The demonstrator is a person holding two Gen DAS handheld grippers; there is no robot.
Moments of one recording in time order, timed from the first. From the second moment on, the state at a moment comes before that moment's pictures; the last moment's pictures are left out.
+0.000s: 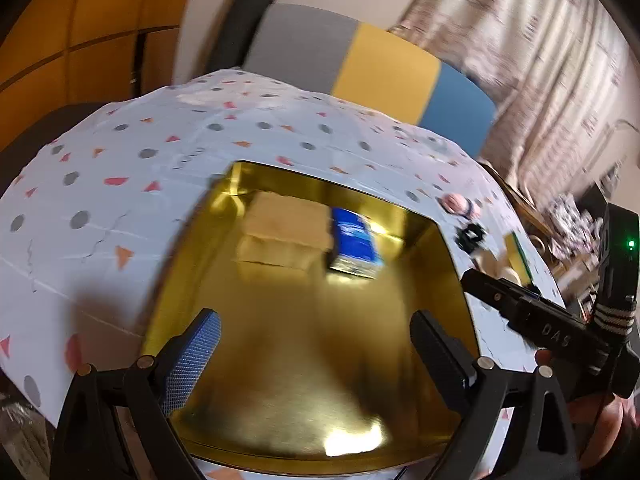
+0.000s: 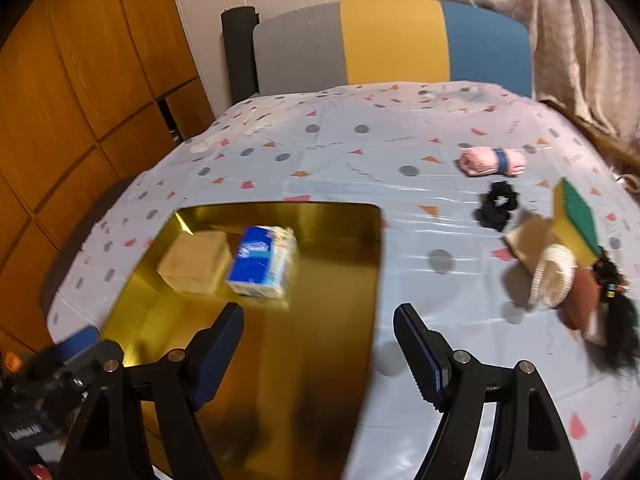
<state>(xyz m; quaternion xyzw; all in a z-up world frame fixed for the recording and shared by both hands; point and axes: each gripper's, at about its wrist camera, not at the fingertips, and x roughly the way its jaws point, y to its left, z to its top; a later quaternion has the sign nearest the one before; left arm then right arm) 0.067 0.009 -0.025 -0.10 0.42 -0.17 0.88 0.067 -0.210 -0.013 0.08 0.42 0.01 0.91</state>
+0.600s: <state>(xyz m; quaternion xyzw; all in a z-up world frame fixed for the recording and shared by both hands) 0.015 -0.088 -0.028 -0.05 0.44 -0.29 0.85 -0.033 -0.345 -0.061 0.12 0.43 -0.12 0.88</state>
